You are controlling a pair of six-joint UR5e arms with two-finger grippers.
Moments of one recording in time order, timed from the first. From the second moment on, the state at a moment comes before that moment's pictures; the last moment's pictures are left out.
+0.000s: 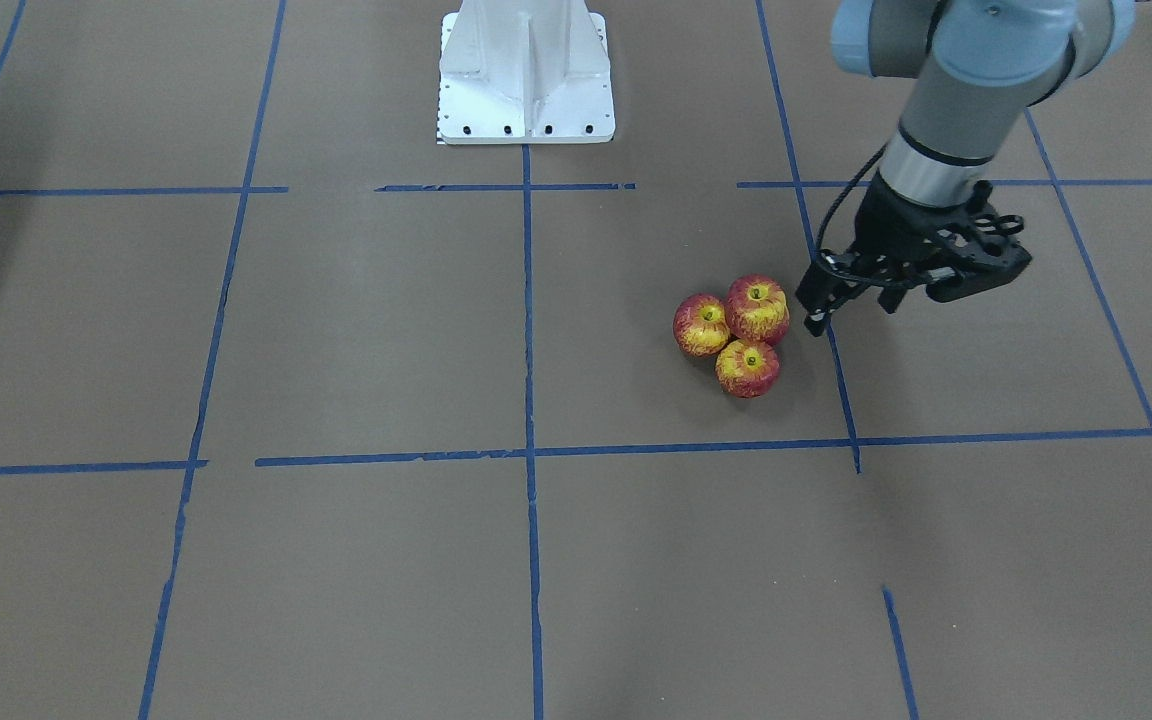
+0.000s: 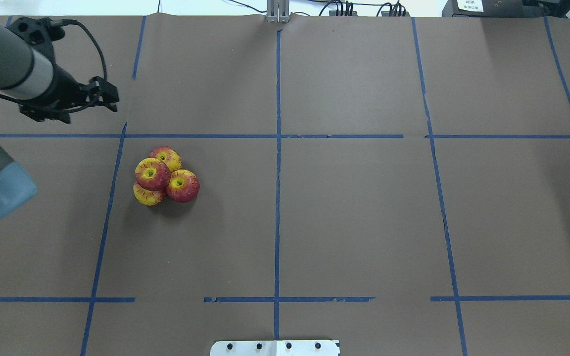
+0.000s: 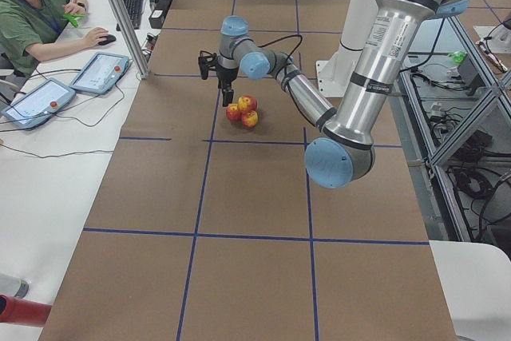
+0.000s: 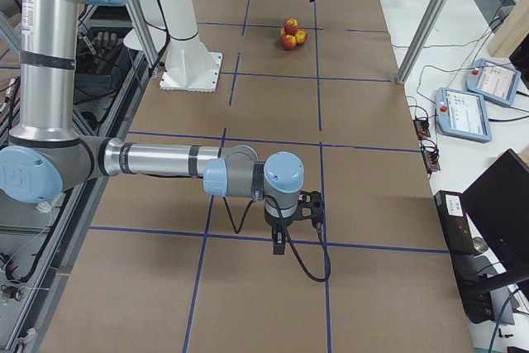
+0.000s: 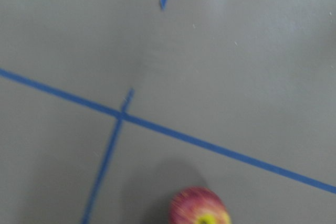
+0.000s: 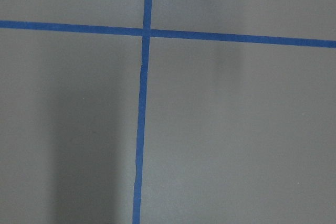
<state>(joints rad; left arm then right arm) -0.95 -1.89 -1.94 -1.60 -2.00 -1.10 1.59 -1.71 1.71 -1.58 2.29 -0.06</state>
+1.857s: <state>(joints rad) -1.64 -1.49 -1.74 -1.38 -2.33 0.39 1.59 -1.71 1.71 -1.58 2.29 -0.06</state>
